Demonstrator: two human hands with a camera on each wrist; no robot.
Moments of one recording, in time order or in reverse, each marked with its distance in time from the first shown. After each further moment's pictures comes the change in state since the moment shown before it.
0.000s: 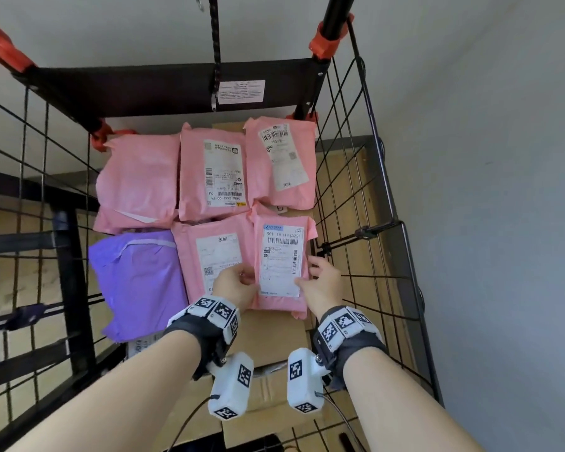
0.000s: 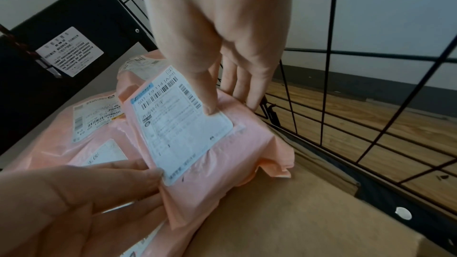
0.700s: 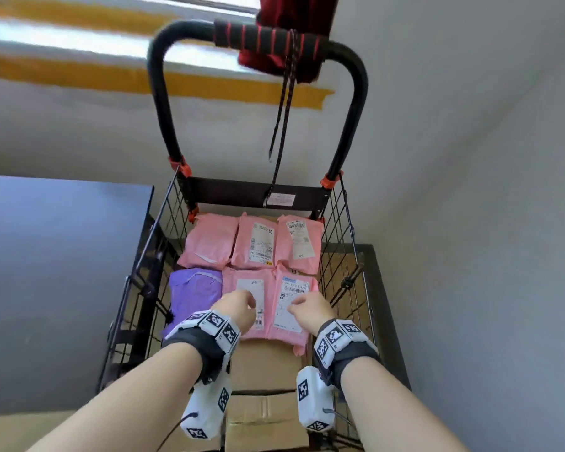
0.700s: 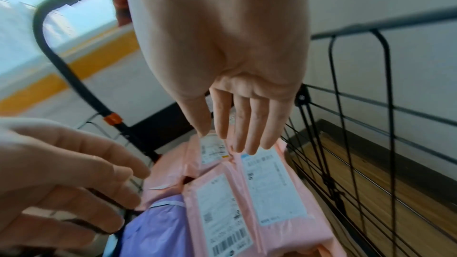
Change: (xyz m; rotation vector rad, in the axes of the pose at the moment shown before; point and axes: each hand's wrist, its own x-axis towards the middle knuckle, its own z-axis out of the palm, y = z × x) left_hand -0.156 0.037 -0.094 0.435 0.140 0.191; right_hand -0.135 -0.072 -0.045 -0.478 -0.169 -0.348
